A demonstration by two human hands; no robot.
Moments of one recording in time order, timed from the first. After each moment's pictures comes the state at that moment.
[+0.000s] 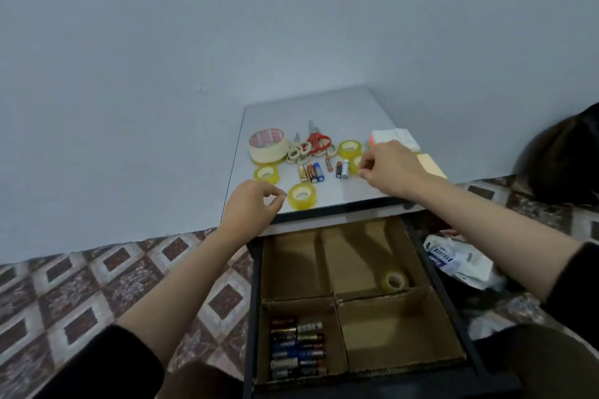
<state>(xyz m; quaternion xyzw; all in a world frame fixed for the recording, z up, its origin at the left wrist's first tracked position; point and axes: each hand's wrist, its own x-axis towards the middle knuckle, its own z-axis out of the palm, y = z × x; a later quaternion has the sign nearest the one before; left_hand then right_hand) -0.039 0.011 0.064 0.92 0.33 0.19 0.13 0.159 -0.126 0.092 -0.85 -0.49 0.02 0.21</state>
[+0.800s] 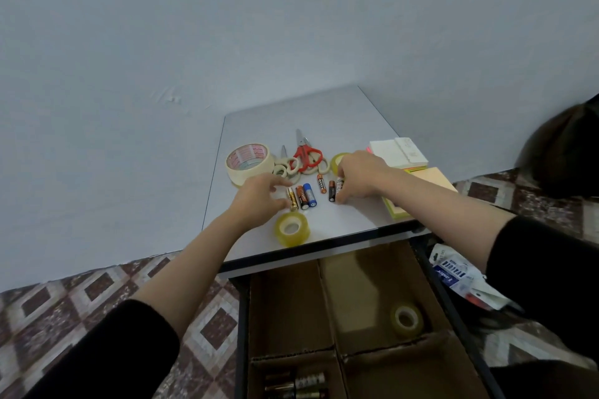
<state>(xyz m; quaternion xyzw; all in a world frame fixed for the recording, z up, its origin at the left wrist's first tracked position) 0.049 0.077 0.059 0.92 0.32 0.09 0.21 0.208 -0.036 0.068 -0.85 -0.50 0.12 0.07</state>
